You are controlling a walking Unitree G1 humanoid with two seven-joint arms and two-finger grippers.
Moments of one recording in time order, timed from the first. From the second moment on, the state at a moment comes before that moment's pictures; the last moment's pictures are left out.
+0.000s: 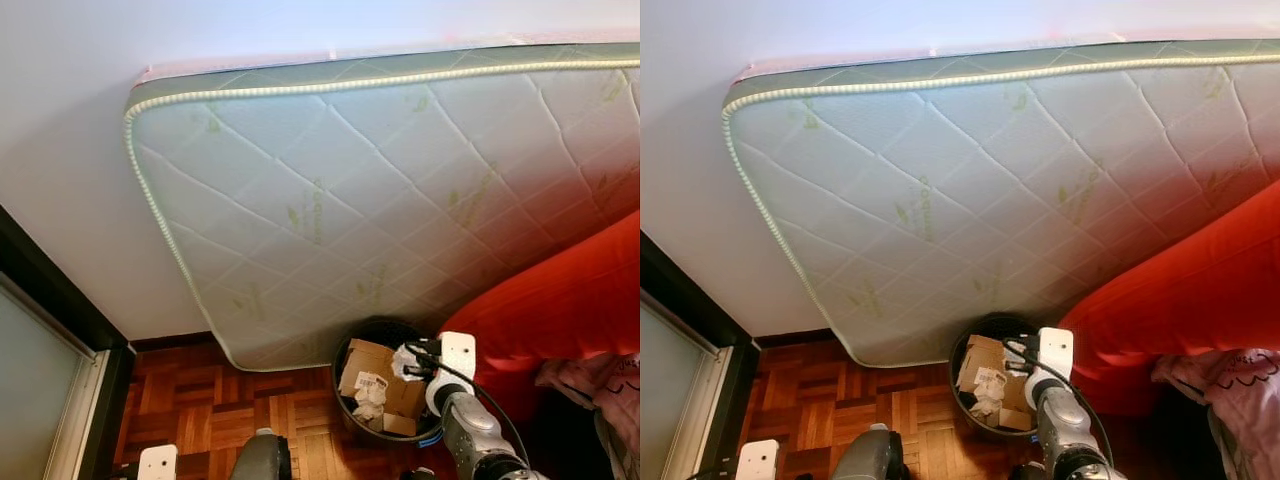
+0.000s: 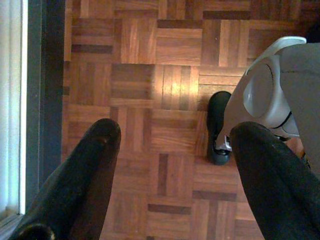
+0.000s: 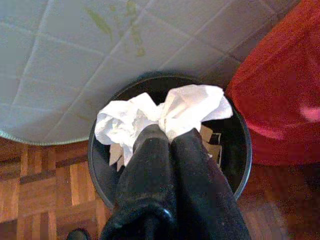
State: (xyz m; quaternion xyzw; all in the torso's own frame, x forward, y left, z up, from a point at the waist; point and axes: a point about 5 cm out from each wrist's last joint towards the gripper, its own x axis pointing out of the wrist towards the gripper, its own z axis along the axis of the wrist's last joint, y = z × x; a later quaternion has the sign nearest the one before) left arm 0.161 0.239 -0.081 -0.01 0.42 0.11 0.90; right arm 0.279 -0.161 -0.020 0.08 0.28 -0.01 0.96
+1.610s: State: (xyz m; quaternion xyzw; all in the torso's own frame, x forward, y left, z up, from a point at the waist) left arm 0.173 0.230 -0.077 -0.02 0.40 0.10 0.91; right arm 0.265 -0.165 -0.032 0.05 0.31 0.00 0.95
